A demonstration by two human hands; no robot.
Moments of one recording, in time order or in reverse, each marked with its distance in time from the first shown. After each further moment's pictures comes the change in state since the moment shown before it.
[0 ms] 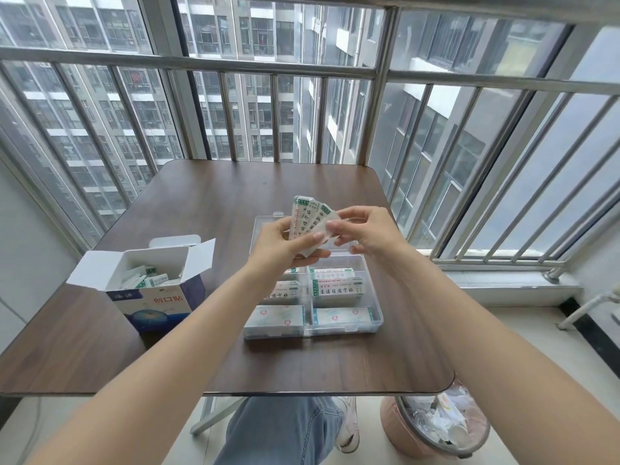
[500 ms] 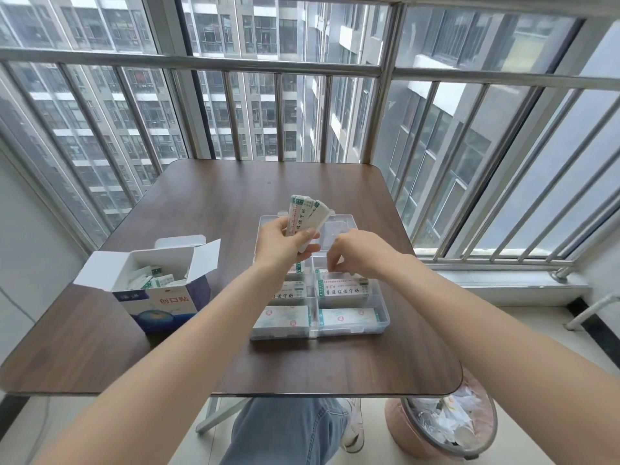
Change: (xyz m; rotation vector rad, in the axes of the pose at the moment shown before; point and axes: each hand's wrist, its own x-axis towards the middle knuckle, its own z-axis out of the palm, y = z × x) left_hand 0.012 -0.004 0.000 0.090 0.212 -0.013; right_hand 0.017 0.015 0.013 -1.324 -0.379 -0.273
